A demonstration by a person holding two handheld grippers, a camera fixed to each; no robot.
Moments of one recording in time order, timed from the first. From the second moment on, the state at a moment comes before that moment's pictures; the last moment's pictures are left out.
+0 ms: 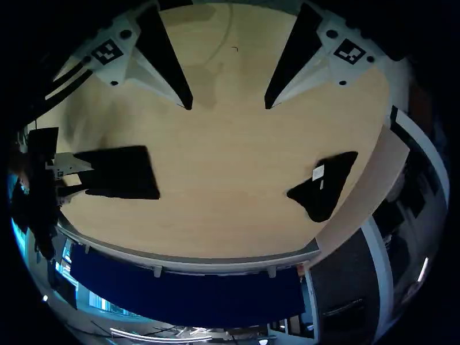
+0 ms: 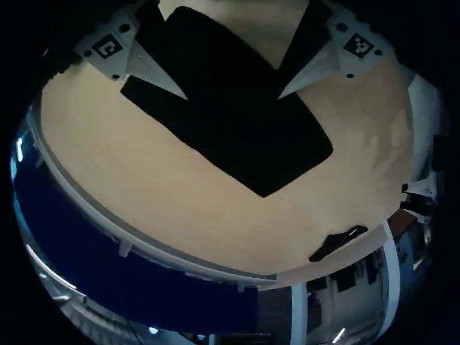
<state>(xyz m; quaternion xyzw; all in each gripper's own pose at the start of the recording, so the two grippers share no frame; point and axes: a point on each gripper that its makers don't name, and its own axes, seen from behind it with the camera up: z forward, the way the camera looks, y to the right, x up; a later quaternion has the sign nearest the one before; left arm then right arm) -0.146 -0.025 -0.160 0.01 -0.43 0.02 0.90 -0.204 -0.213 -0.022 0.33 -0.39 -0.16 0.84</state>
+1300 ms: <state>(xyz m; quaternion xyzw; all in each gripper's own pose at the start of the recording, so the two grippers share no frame) -0.136 -0.018 -0.166 0.01 -0.43 0.02 0.90 -0.237 -0.089 -0.068 0.29 -0.46 -0.15 0.83</state>
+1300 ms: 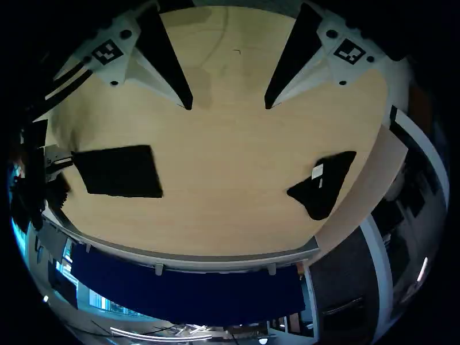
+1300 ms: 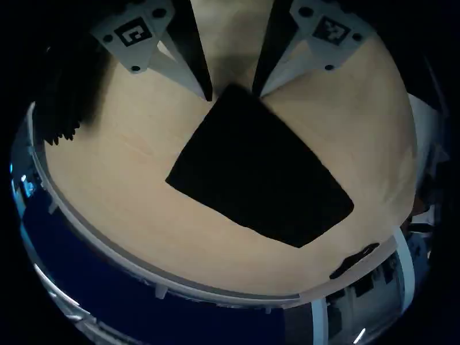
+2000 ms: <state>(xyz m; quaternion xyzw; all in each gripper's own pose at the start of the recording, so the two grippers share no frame) -0.139 -0.018 -0.165 0.01 -0.43 0.02 0.90 -0.232 -0.091 -0.064 0.30 -0.45 -0.17 0.82</state>
